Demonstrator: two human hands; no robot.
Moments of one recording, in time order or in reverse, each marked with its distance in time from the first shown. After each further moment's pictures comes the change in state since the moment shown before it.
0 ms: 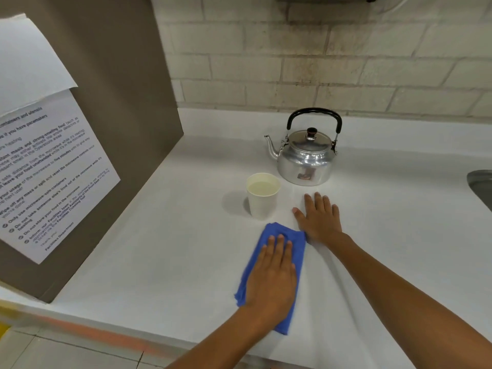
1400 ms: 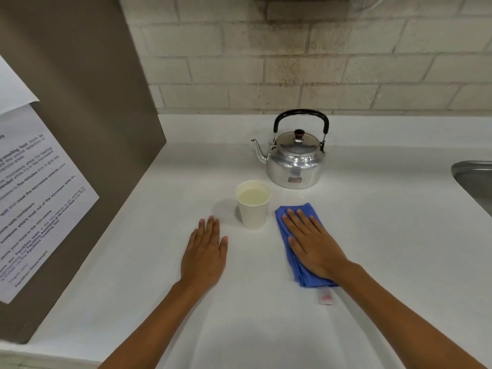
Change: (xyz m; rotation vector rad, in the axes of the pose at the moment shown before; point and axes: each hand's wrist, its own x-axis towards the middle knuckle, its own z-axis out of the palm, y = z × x) left_hand 0.037 -0.129 -0.017 -0.028 0.039 -0.238; right_hand -0.041 0.013 0.015 -0.070 0.064 -0.401
